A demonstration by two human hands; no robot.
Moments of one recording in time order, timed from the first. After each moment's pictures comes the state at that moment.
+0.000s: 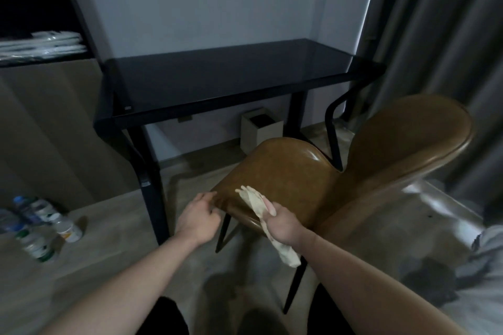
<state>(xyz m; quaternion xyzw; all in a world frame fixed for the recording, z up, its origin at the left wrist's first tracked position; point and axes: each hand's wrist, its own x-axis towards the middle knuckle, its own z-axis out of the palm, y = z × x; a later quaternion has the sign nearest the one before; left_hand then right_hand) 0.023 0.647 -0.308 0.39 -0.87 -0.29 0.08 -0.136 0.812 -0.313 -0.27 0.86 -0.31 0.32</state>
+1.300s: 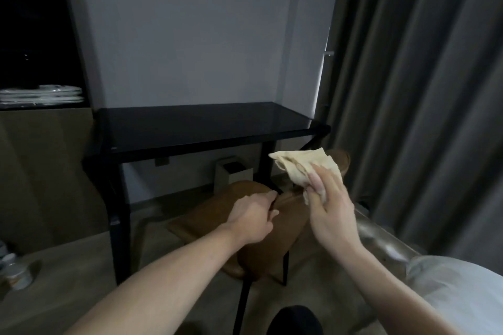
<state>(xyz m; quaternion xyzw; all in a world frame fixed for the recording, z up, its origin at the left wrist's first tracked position) -0.058 0.838 -0.155 0.12 -0.96 -0.18 0.18 -0.135 1.013 -0.124 -0.35 0.78 -0.49 -0.16</state>
